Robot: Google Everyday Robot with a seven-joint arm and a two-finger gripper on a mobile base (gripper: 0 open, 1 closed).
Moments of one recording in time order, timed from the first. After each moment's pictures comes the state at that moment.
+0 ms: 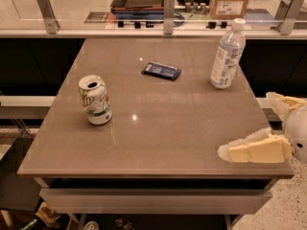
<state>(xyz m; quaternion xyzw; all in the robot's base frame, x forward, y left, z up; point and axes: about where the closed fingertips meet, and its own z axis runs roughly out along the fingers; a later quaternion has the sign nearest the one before) 0.402 -0.184 0.917 -0.33 0.80 0.15 0.48</state>
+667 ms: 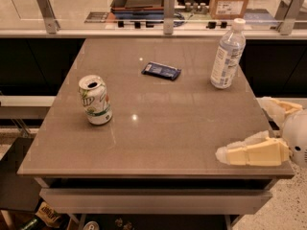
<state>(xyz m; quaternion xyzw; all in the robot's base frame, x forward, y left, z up) 0.399 -0.177 0.909 -0.32 0.80 0.18 0.48</state>
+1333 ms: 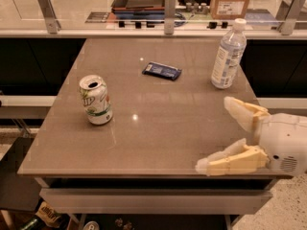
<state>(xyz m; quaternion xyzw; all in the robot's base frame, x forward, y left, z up) 0.387 -0.113 0.913 -0.38 0.69 0.32 0.52</state>
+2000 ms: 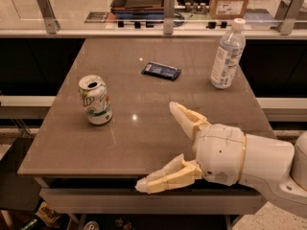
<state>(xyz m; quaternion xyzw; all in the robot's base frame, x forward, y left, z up) 0.371 -0.004 0.904 -0.44 0.62 0.35 0.55</state>
